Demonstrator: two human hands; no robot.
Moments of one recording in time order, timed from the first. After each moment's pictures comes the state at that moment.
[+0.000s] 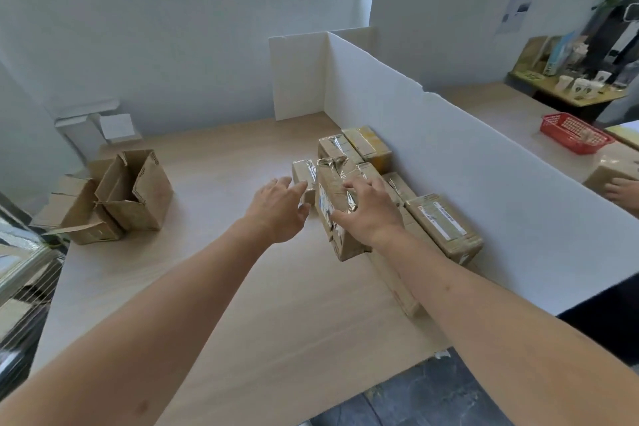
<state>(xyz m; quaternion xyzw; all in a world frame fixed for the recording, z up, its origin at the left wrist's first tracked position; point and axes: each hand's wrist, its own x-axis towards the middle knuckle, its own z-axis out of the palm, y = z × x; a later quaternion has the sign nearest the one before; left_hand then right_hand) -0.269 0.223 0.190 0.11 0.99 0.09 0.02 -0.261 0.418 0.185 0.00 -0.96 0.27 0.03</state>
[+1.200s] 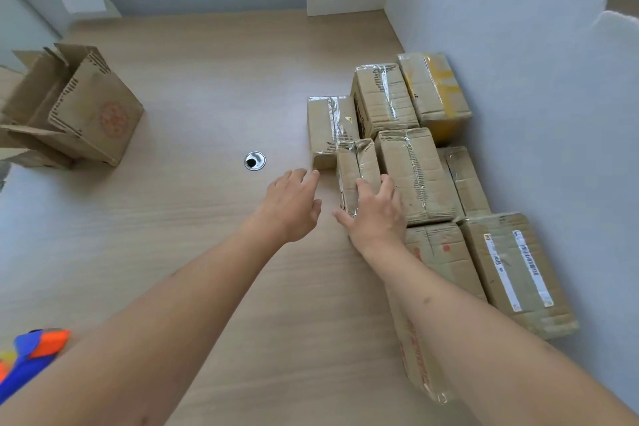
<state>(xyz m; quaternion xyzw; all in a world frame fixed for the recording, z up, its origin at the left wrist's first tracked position) -0.455 0.273 -0.004 0.00 0.98 0.11 0.14 -0.470 0.438 -0.022 0.02 -0.99 0.11 -0.08</state>
